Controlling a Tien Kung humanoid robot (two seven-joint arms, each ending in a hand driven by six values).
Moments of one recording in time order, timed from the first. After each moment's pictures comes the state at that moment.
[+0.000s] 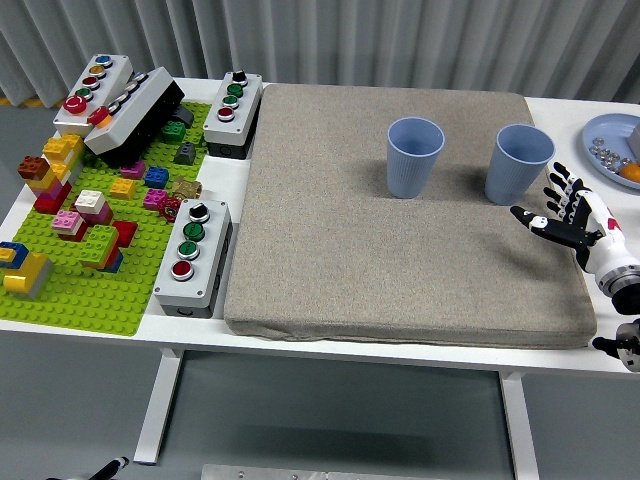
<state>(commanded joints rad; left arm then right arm) -0.13 0.09 -1.25 -0.18 1.34 -0.22 0.11 0.33 -0.30 1.15 1.16 -1.00 -0.15 0.06</state>
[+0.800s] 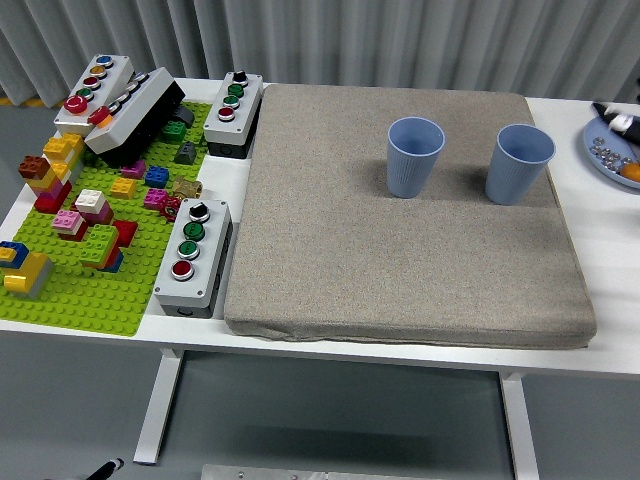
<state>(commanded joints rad) -0.13 0.10 -1.25 -0.18 1.34 -0.22 0.11 0.55 -0.39 1.28 1.18 -0.93 -0.27 0.10</state>
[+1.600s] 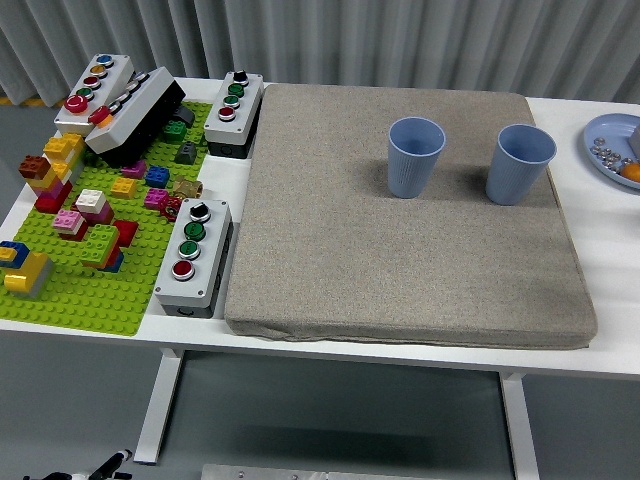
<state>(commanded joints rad) -0.15 0.07 -1.25 -0.18 1.25 -0.20 0.12 0.72 -0.22 1.44 0.99 -0.86 -0.23 0.08</state>
